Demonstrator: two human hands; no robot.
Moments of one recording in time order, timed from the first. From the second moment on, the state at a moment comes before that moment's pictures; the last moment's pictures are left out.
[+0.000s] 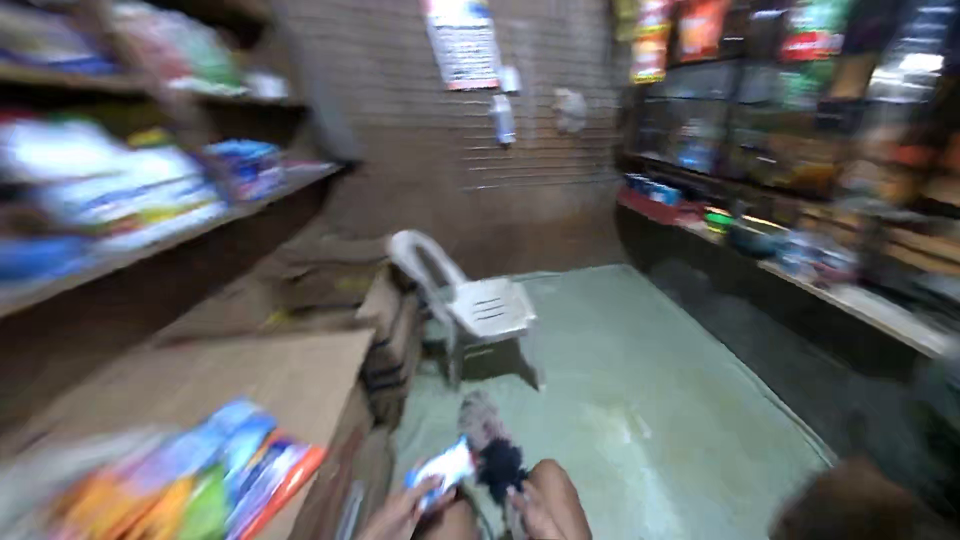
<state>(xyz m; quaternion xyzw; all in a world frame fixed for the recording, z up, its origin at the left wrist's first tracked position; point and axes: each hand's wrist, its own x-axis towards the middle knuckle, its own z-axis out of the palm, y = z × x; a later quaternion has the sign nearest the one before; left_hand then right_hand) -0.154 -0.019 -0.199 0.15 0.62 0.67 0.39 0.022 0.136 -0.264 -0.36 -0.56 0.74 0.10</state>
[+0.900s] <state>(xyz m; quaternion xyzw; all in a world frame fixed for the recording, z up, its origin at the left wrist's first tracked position) -0.354 -0.234 0.255 -0.16 0.98 0.07 -0.07 0.006 0.153 -0.288 -0.31 -0.48 0.82 0.07</state>
